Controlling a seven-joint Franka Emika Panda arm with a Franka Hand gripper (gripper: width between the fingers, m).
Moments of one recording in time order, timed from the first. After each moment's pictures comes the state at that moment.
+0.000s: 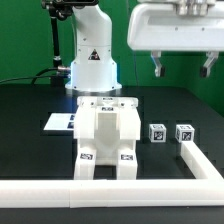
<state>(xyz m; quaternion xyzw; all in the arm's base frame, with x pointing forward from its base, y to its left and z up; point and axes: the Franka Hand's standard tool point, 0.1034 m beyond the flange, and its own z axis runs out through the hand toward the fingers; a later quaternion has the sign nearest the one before) 0.490 0.138 0.127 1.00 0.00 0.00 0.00</state>
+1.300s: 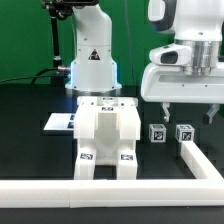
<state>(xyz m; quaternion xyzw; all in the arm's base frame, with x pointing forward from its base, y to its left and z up) 0.444 0.179 0.030 1.00 -0.02 0.01 0.01</state>
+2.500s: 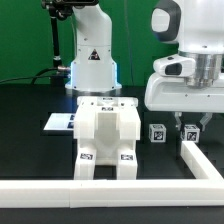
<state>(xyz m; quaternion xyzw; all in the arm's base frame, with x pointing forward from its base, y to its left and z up) 0.438 0.187 0.017 1.00 -0.01 0.00 0.01</state>
